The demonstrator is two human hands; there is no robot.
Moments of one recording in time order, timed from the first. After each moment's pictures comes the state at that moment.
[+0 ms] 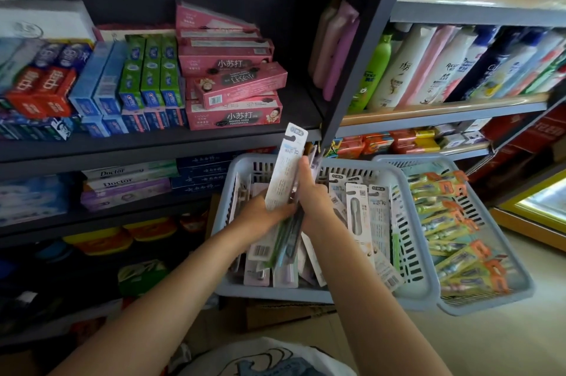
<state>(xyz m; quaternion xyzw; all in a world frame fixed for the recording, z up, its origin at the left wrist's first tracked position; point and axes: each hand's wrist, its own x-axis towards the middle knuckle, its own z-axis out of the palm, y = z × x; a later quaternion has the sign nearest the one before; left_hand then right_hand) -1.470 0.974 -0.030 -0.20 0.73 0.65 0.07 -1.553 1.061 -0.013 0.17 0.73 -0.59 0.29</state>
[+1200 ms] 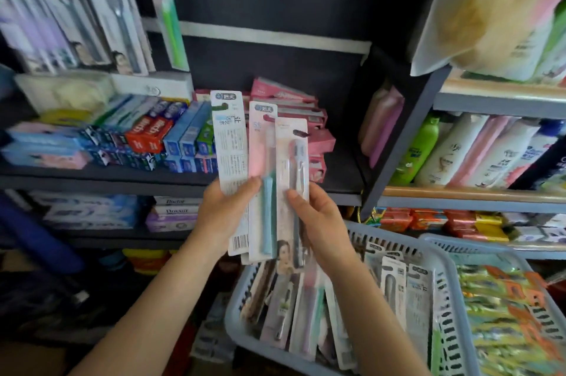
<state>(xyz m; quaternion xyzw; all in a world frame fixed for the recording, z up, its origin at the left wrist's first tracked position) -1.435 0.919 0.065 -0.33 0.57 0.68 -0.32 -1.541 1.045 0.054 -0.25 0.60 -0.69 0.32</state>
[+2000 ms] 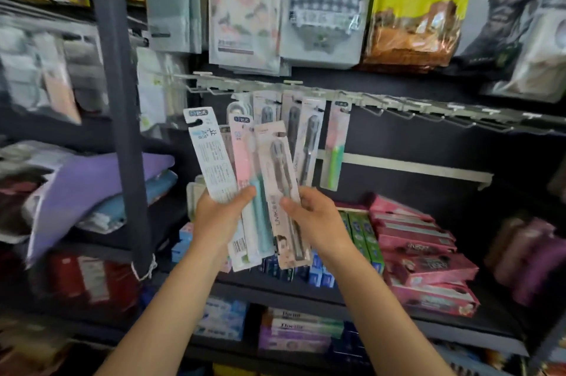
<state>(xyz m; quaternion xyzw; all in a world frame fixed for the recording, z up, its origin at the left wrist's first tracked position) -1.246 0.640 0.176 -0.27 0.53 0.61 -0.52 -1.377 0.746 0.191 -0.48 0.62 -0.59 0.21</state>
